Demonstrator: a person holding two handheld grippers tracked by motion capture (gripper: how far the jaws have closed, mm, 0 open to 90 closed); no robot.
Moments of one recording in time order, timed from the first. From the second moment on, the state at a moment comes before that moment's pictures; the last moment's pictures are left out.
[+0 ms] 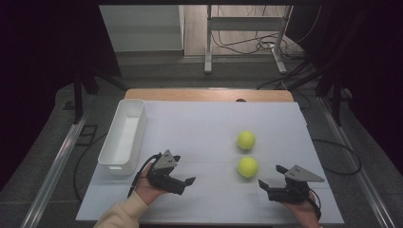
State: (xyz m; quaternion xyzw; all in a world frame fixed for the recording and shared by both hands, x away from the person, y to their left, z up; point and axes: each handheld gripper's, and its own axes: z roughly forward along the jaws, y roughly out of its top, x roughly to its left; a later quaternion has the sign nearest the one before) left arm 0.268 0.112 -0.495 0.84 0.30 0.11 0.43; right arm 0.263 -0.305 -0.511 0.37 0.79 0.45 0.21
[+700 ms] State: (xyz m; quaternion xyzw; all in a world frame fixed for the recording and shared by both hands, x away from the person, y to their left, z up) left arm 0.282 0.092 -0.492 0.84 0.29 0.09 0.45; right arm 0.263 -0.304 -0.512 0.36 0.79 0.45 0.20
